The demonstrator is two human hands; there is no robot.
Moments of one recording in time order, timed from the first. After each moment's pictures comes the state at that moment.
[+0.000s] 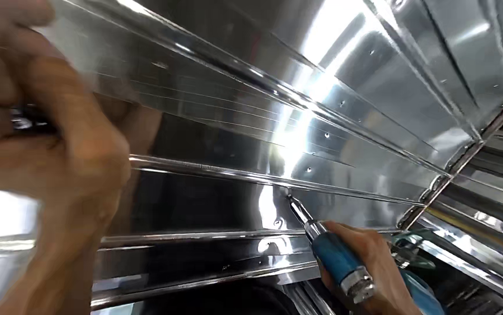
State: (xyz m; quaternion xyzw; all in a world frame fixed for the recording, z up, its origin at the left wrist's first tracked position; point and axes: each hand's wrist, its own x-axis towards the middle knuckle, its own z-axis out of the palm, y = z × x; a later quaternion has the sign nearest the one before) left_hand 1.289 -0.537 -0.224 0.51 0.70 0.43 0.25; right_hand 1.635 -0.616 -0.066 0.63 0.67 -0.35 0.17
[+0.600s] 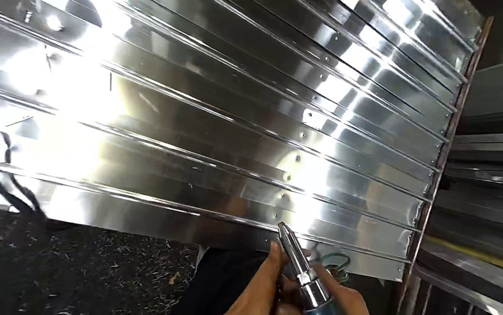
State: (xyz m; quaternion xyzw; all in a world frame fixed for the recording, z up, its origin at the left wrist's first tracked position) left_hand 1.418 -0.836 -0.034 0.12 0.33 0.30 0.89; right_hand 1.571 -0.826 0.053 0.64 0.58 -0.50 -0.10
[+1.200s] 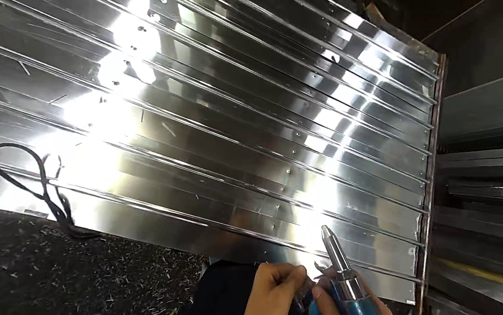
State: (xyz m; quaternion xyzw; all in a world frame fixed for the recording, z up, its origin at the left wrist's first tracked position) left_hand 1.439 -0.847 -0.010 0.23 0.47 0.34 0.78; right_hand 1.598 -0.865 0.040 0.71 0.47 -0.42 -0.32
